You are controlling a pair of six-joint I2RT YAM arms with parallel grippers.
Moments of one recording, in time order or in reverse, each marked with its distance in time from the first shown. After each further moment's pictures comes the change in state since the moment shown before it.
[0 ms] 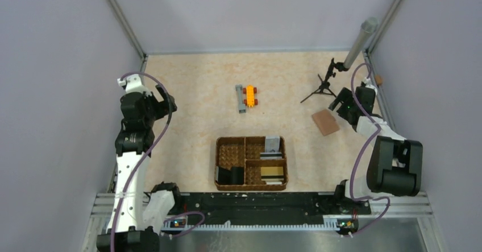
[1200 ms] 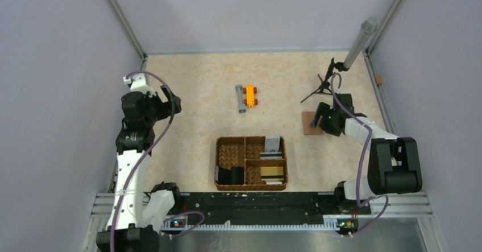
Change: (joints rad) left arm 0.000 0.016 -0.010 0.003 0.148 0.010; right arm 0.216 0.023 -0.005 -0.257 -0.056 -0.009
